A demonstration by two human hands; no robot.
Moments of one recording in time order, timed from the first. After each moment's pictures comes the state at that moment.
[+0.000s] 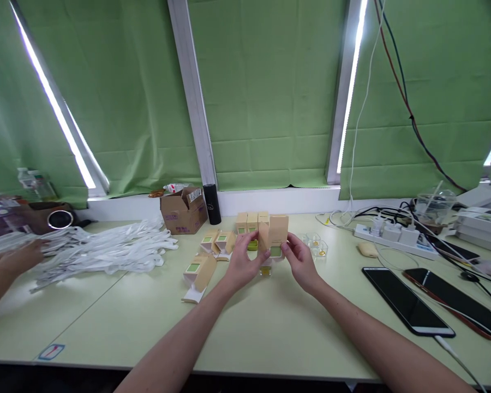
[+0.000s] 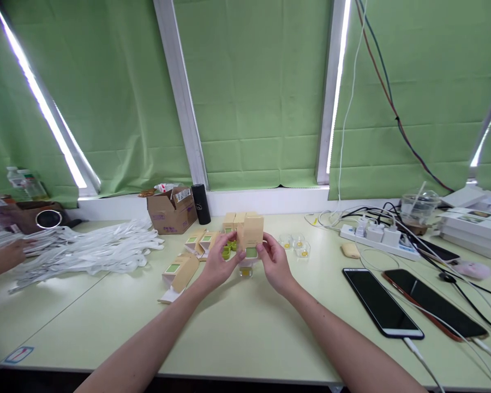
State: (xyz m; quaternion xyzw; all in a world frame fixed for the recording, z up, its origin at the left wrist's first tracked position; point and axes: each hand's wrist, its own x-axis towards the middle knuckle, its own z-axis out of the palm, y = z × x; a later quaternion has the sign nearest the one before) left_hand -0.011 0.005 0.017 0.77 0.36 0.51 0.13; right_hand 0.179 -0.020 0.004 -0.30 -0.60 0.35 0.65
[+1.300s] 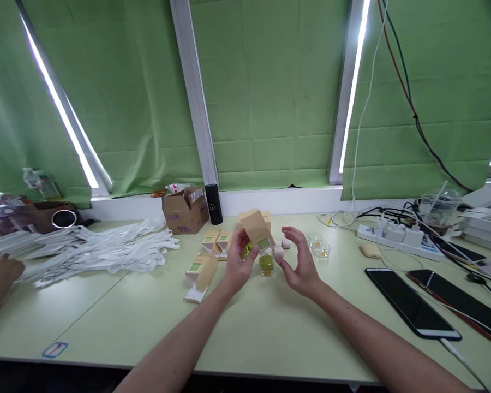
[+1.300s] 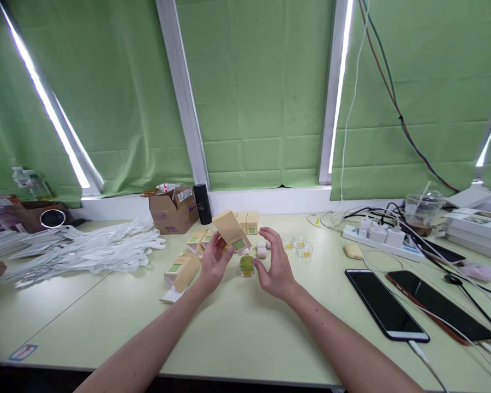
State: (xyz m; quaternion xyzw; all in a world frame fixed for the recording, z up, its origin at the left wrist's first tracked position) left_hand -0.015 0.006 0.010 0.69 0.22 0.62 0.31; right_hand 0.184 -0.021 -0.005 -0.28 -0.72 0.01 0.63
